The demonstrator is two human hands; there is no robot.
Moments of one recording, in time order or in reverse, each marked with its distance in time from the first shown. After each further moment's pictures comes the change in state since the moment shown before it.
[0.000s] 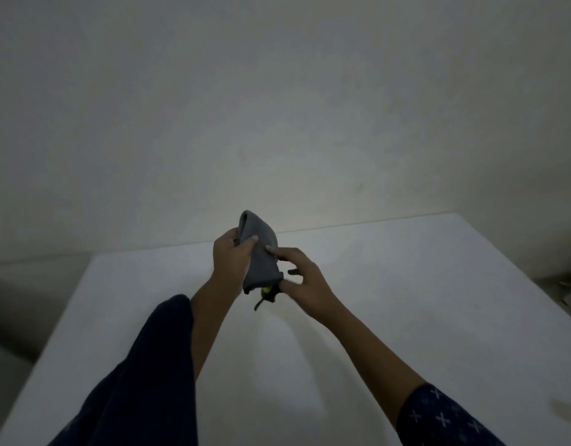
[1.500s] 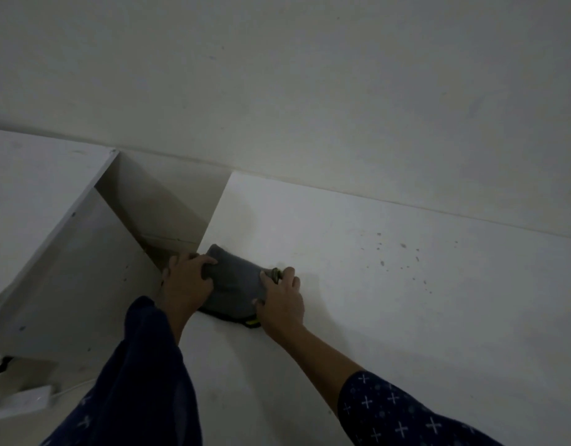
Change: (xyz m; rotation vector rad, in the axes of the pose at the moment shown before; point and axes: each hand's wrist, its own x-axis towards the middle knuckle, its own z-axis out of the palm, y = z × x) left_hand 0.047 -0.194 -0.406 1.047 0.096 -0.102; right_hand 0.023 0.047 0.378 -0.827 -0.382 0.316
